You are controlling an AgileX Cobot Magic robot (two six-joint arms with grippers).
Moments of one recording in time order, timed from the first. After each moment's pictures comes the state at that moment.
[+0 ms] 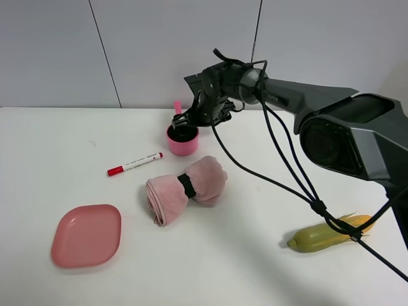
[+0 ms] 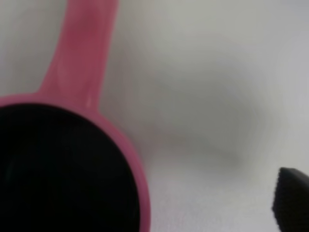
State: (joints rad) left arm 0.05 0.00 -0.51 0.09 1.06 -0.01; right arm 0.55 2.48 -2.08 -0.07 0.73 0.08
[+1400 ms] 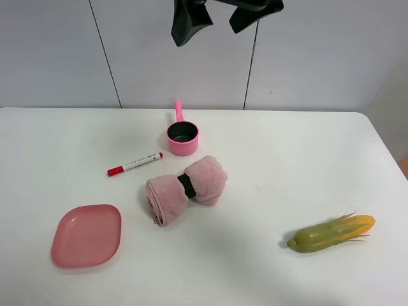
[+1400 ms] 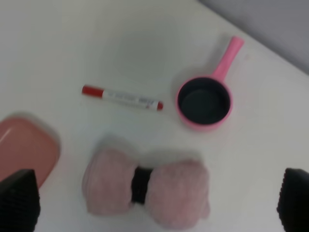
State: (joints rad) left arm 0.05 0.00 -0.51 0.09 1.06 -0.01; right arm 0.64 1.72 -1.96 0.12 1.22 -0.08
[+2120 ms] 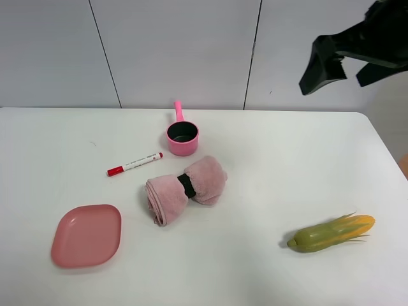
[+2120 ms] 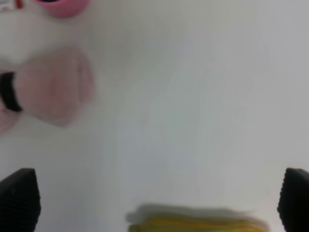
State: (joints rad) left arm 0.05 0.00 -0.51 0.10 1.06 0.00; right arm 0.26 1.35 -1.43 0.07 1.22 -0.08
